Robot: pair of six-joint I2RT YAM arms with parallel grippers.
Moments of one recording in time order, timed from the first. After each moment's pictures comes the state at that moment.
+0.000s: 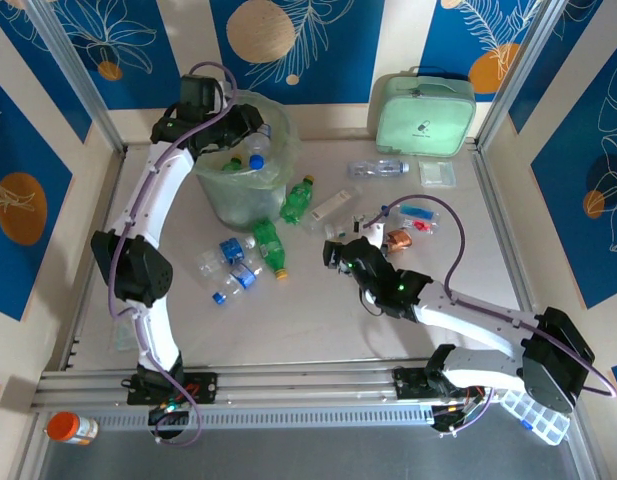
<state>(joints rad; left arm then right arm) -0.25 1.95 2.09 -0.72 0.35 -0.70 0.88 1.14 0.67 -0.16 0.57 0.65</state>
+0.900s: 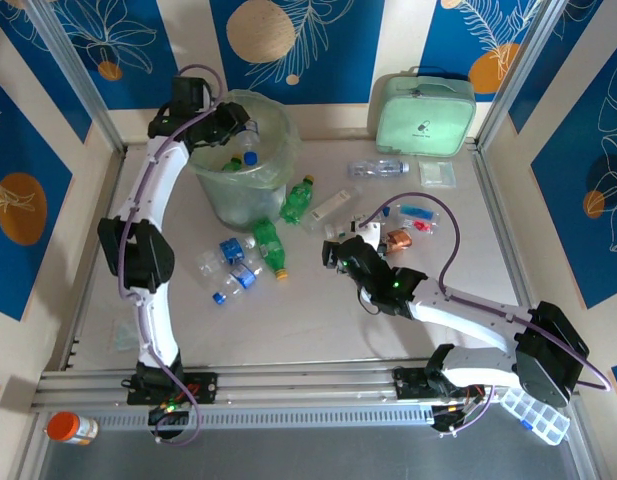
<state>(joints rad) -0.18 2.08 2.16 -0.70 0.37 -0.77 0.88 1.18 0.70 -0.18 0.59 0.64</state>
